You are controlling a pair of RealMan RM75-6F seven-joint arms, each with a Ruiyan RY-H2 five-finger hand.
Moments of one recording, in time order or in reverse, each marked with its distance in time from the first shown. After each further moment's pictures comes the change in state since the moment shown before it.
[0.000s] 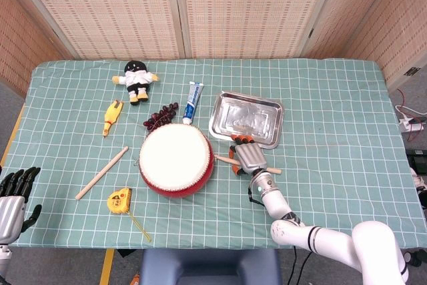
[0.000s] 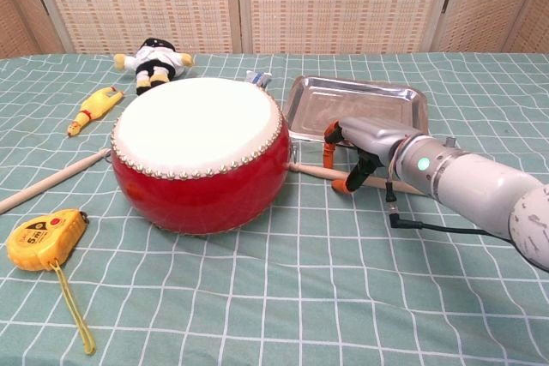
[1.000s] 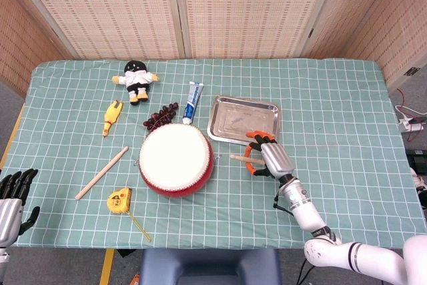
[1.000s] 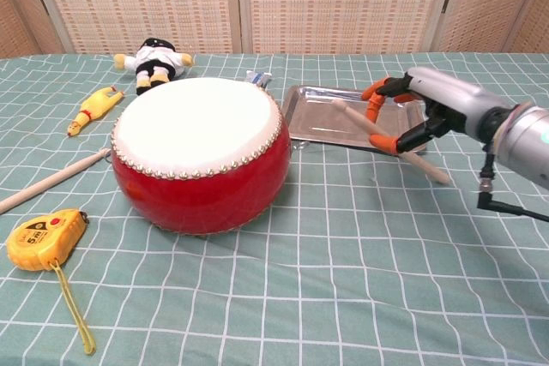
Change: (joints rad) left arm 0.016 0.006 0.007 -0.005 0.018 0.027 -0.011; right arm -0.209 0.266 -0.060 -0.311 -0.303 0.211 0.502
